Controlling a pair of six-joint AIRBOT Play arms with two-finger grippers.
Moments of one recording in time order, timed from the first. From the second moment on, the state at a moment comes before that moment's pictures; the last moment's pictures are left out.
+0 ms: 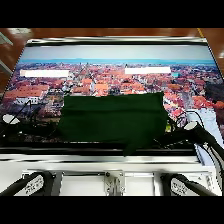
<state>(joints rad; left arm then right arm) 0.28 -1.10 0.59 0.96 -1.18 -1.34 -0.22 -1.25 0.48 -0.99 1.12 1.25</state>
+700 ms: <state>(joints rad) 0.24 -1.17 0.95 0.85 -1.07 -1.28 -0.21 -1.18 0.99 -0.93 1.11 1.36</state>
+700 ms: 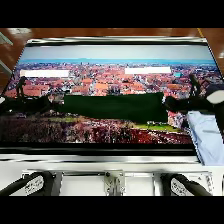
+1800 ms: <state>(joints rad) 0.30 -1.65 1.37 0.81 -1.24 -1.37 -0.29 -1.61 1.26 -1.10 1.06 1.28</state>
